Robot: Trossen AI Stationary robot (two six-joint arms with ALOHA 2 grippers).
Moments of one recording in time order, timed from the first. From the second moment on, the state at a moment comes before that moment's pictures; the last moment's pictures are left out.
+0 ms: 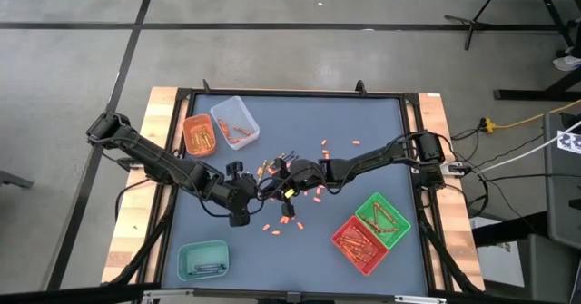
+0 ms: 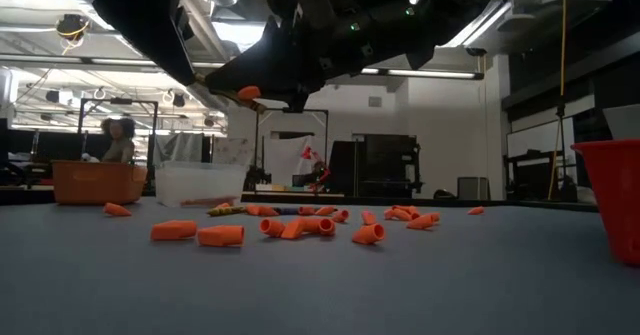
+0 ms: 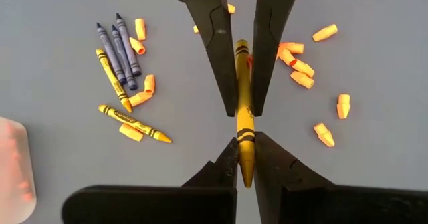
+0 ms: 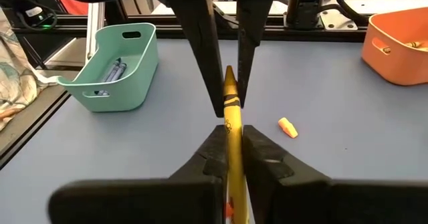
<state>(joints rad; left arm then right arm) -0.41 1.39 0.98 -0.64 -0.38 -0.52 0.12 2.00 1.22 0.42 -0.13 0.05</state>
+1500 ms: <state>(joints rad) -0.09 1.24 1.01 -1.57 -0.58 -1.05 0.12 2.00 1.22 0.00 -0.01 0.05</state>
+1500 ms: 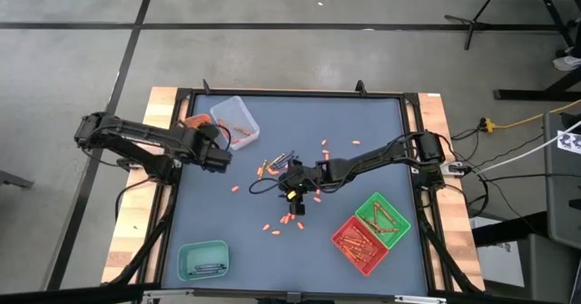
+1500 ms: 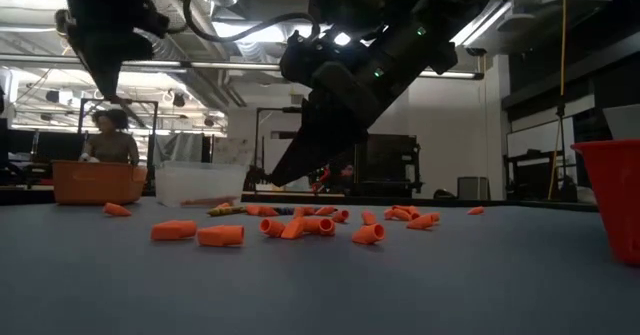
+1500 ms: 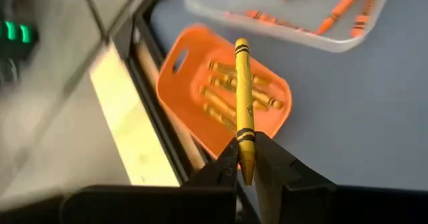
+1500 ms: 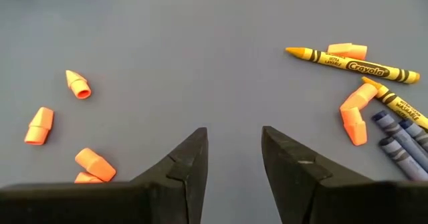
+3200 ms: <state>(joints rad) 0.12 1.24 0.88 -1.24 -0.54 -1.04 -0.09 1.97 1.22 -0.17 0.00 -0.06</state>
